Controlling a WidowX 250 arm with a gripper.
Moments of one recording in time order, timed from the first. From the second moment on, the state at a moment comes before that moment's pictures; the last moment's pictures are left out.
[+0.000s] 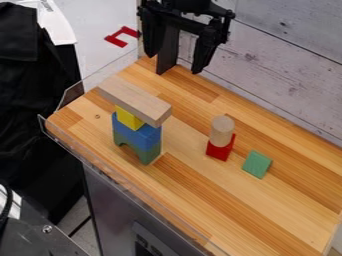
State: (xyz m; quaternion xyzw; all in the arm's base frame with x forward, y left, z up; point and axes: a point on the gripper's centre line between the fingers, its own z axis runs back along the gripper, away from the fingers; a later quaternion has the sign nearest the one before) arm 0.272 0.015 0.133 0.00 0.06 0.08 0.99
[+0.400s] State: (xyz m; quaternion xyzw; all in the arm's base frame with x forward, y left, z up) arm 0.270 0.015 0.125 -0.01 0.08 0.09 0.99
